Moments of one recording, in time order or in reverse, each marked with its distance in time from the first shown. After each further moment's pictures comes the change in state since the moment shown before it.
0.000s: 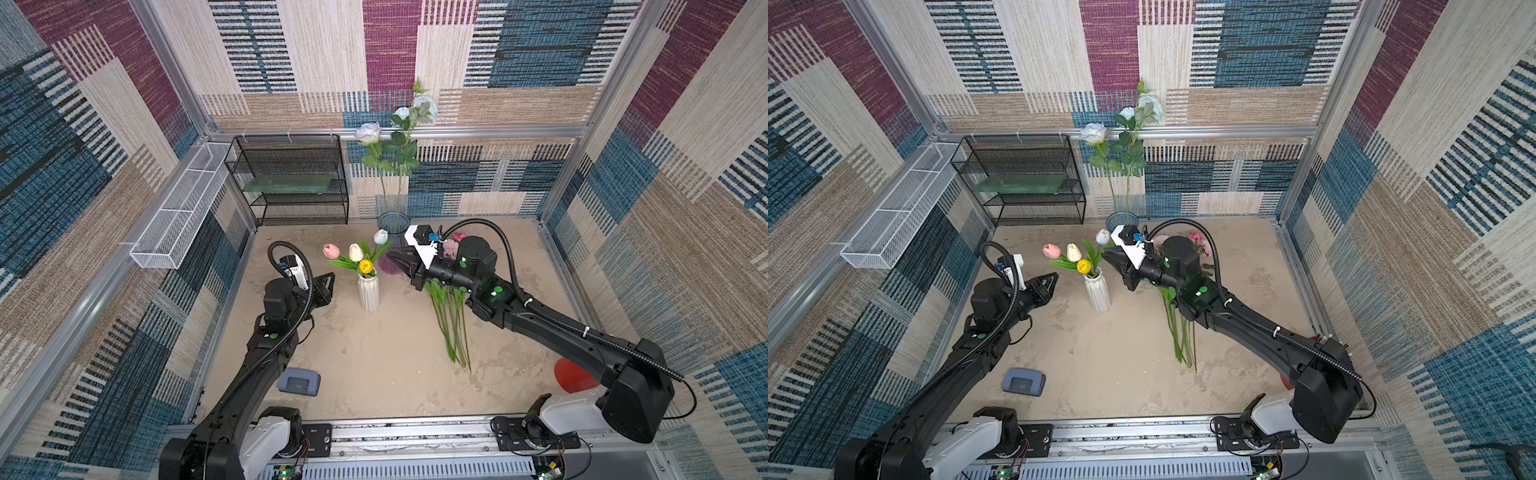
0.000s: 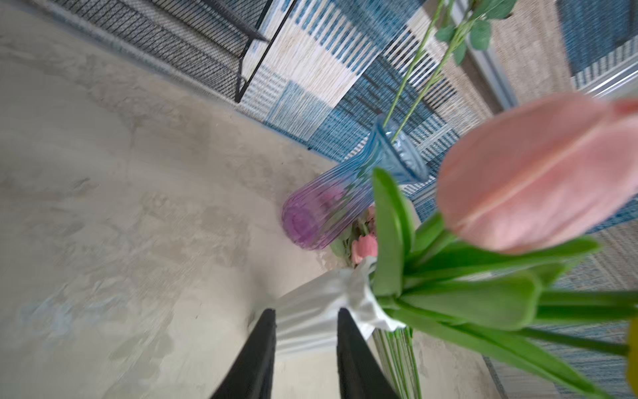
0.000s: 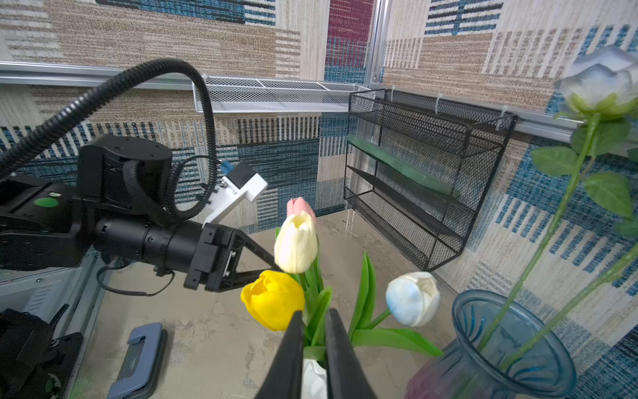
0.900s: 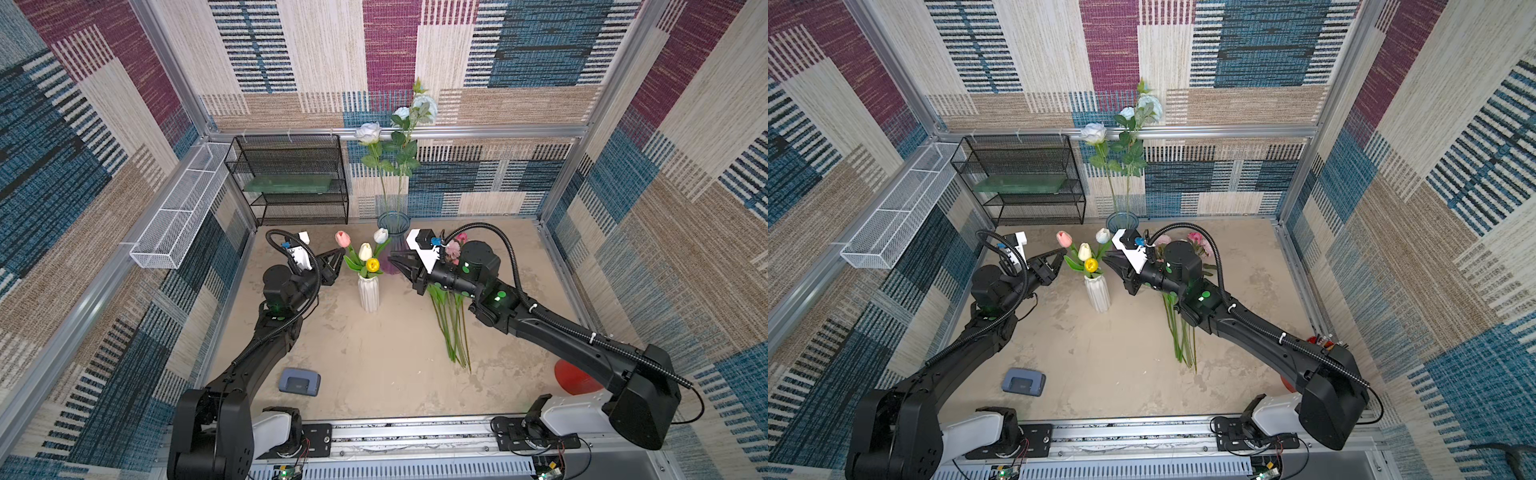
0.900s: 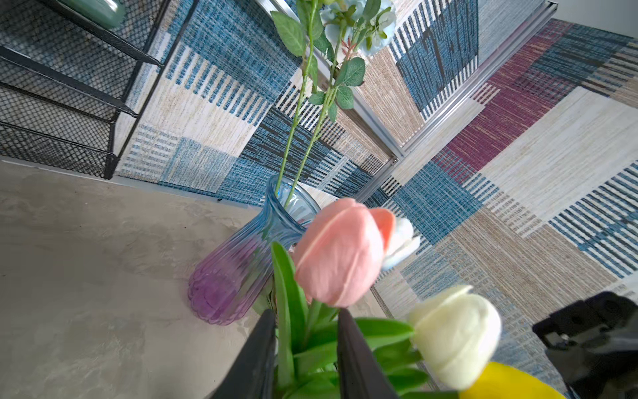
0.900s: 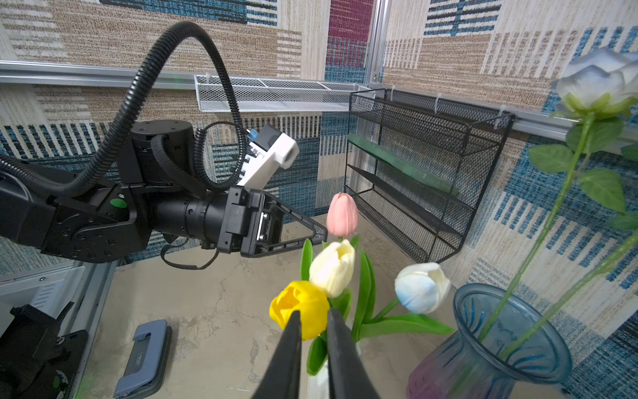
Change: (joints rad) left arm 0.008 0.197 0.074 0.405 0.240 -0.101; right arm 0.010 -0.026 -0.017 -0.012 0.036 0.000
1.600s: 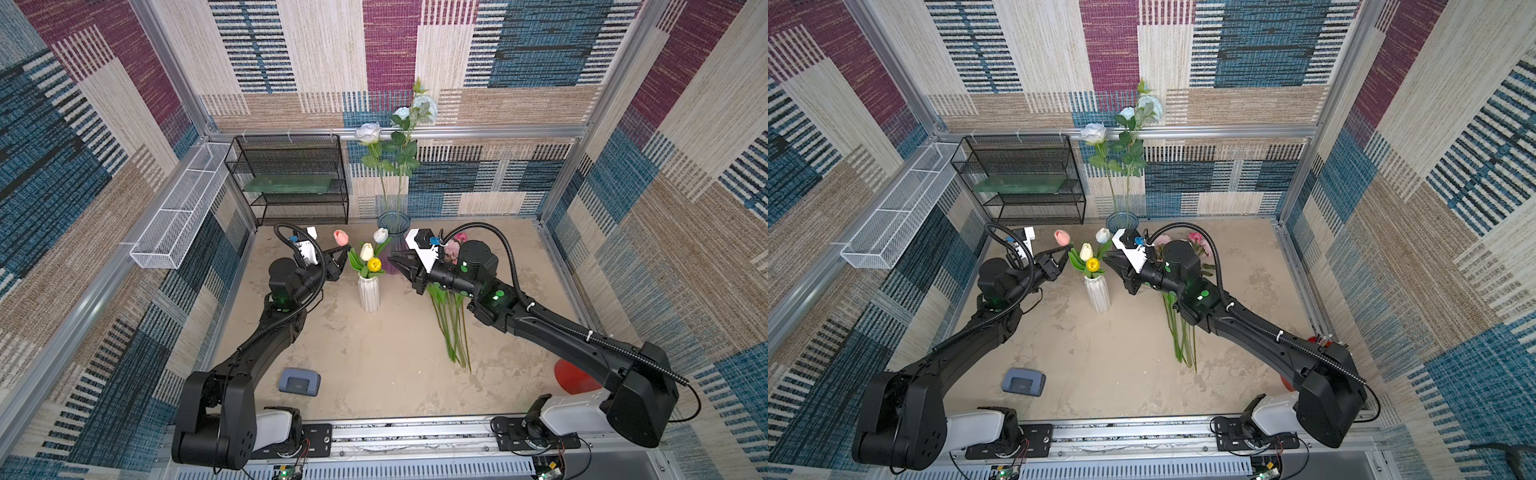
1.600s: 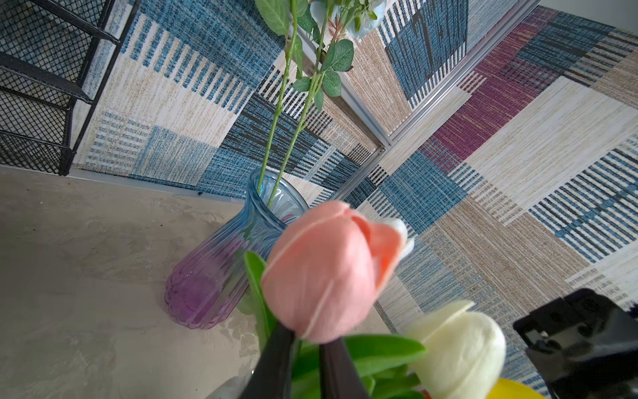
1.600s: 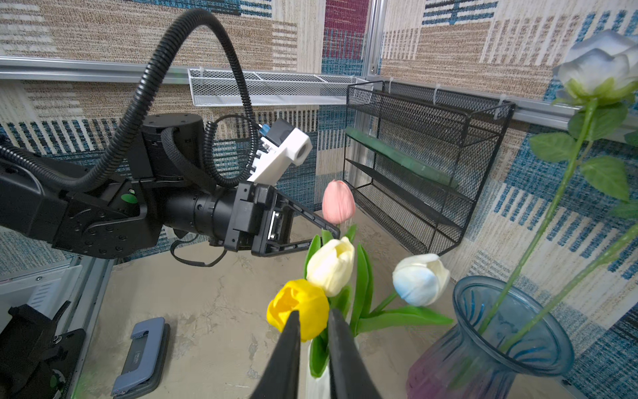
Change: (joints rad) left arm -0.024 0.079 0.060 0.010 0.019 0.000; right arm -0.005 0.012 -0.001 0.000 0.000 0.009
